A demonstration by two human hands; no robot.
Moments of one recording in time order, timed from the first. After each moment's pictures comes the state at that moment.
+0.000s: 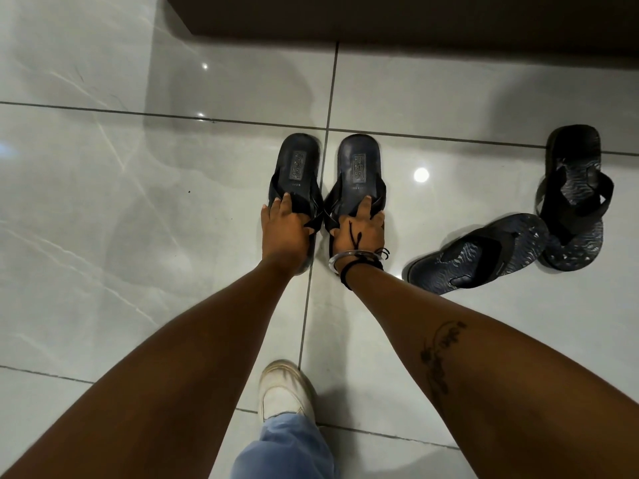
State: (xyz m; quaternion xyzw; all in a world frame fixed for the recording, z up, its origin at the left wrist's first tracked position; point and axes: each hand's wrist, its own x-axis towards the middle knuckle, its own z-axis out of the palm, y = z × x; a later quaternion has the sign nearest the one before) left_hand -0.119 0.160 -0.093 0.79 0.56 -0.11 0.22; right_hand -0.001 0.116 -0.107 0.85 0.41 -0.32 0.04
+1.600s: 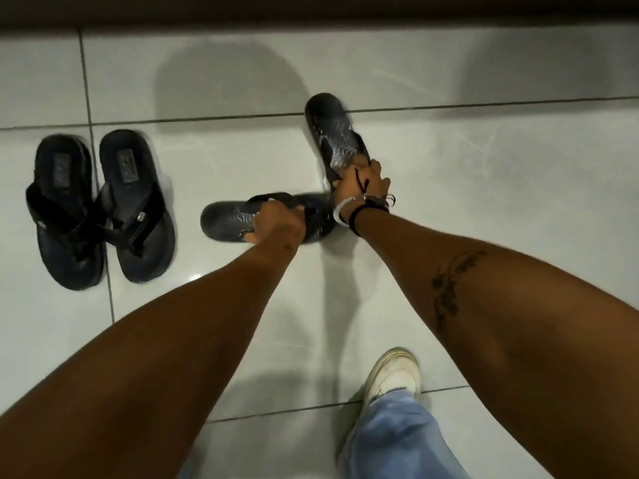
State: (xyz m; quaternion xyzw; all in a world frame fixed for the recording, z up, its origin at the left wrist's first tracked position) left_hand 0.231 0.001 -0.086 0.51 0.72 -0.12 0.46; right_hand 0.364 -0.028 -0.089 0.92 0.27 -0.29 -0.05
